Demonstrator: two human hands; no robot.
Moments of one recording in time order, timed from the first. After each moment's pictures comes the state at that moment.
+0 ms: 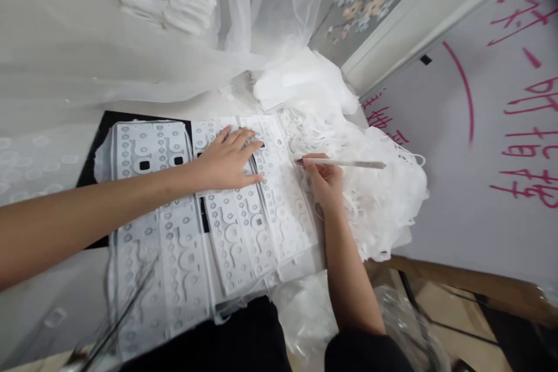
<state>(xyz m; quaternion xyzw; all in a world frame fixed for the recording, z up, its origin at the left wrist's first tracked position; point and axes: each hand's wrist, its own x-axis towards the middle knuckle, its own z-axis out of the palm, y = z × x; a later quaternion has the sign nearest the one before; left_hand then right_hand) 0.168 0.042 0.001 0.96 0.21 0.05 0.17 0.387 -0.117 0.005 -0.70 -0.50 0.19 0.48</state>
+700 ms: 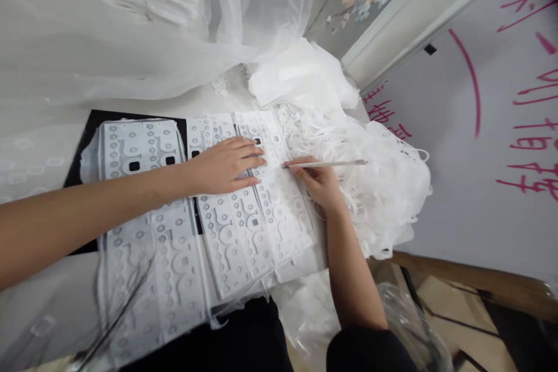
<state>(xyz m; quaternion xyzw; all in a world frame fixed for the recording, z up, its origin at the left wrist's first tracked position) 0.163 0.044 0.001 0.98 0.04 0.10 0.19 0.396 -0.121 0.007 -0.68 -0.58 0.22 0.38</state>
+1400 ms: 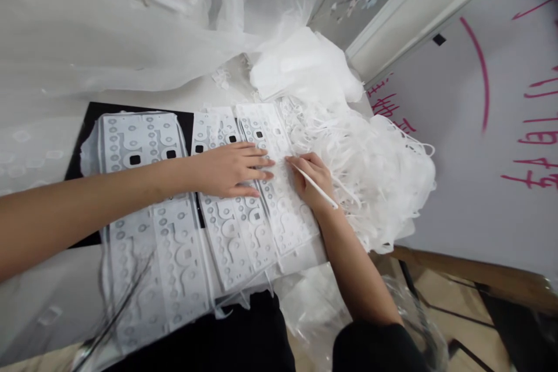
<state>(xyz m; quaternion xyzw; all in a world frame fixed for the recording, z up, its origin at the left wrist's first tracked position) 0.160 0.041 0.004 0.97 -0.08 0.06 0.20 0.384 -0.126 -0.008 -0.65 -0.72 -0.02 0.24</state>
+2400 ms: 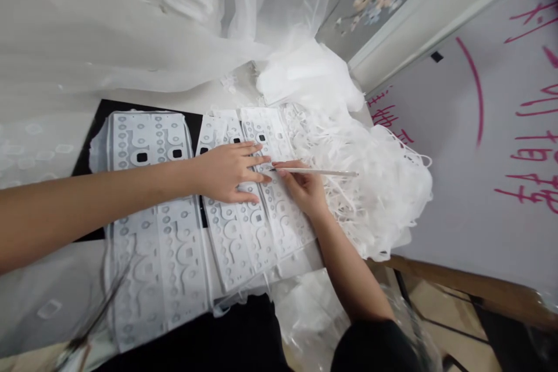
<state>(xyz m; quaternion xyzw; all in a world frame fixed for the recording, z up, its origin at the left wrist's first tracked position) 0.152 0.037 0.006 0.98 -0.03 0.09 0.17 0.350 -0.115 0.004 -0.65 -0.59 0.22 0.42</state>
